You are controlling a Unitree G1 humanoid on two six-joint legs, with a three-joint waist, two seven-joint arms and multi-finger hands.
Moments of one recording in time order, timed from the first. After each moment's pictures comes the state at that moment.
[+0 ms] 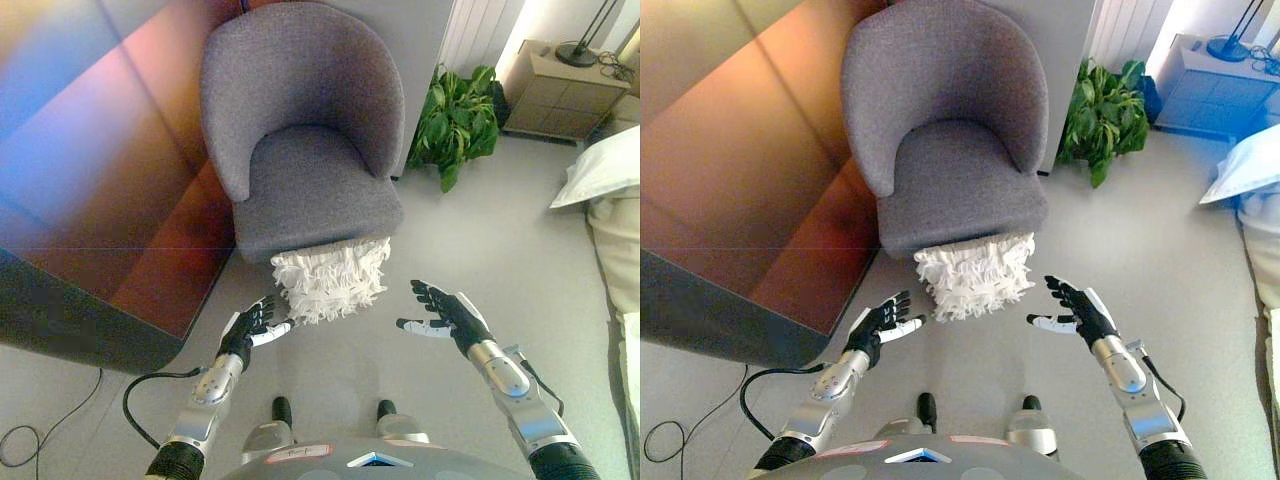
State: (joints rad) left arm 0.14 0.29 -0.22 0.46 -0.21 -0.05 -0.01; right arm 0.20 -0.48 0.13 0.28 0.00 -0.08 0.11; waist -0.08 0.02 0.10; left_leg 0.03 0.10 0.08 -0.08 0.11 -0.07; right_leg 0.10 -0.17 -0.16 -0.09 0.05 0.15
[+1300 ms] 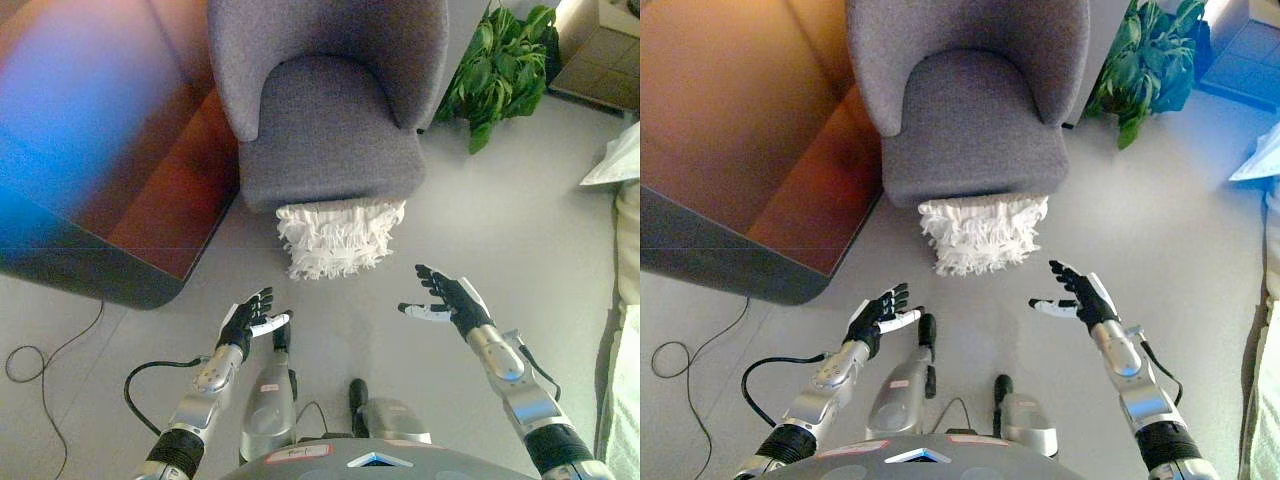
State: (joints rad) left arm 0.08 0.31 -0.26 0.48 -0.25 -0.03 0.06; right arm 0.07 -0.49 0.17 0.33 0.00 -0.08 0.03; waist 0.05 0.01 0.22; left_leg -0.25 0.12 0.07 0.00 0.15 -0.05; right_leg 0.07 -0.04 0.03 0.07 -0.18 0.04
